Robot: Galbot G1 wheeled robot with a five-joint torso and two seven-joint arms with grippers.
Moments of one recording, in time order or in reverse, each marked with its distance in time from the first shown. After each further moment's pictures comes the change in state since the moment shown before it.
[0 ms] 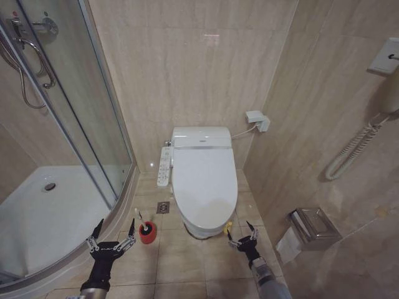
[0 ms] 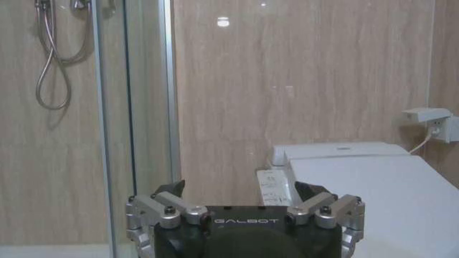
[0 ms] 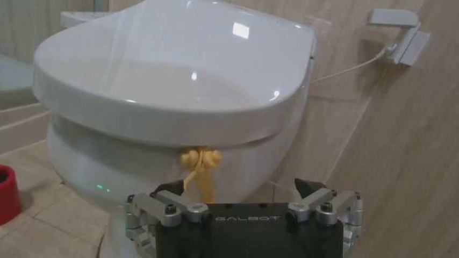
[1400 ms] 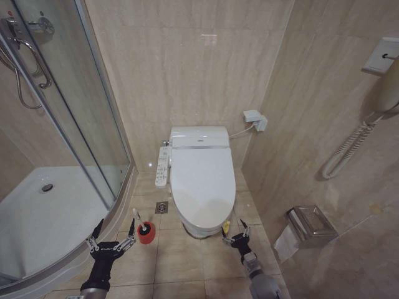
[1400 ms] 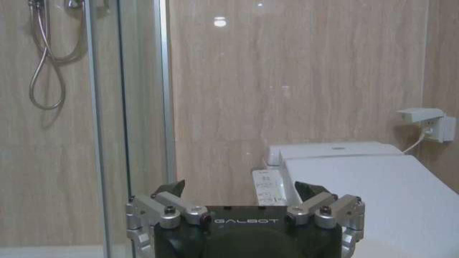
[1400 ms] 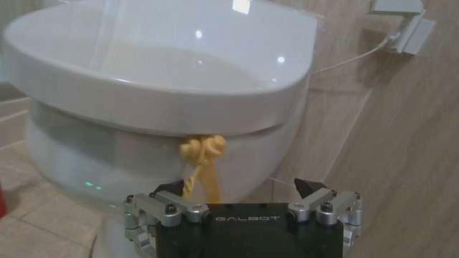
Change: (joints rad) left arm 0.000 0.000 0.000 0.000 0.000 0.000 0.000; right arm 0.111 0.038 -0.036 -0.130 -0.024 0.020 0.040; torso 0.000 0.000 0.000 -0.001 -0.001
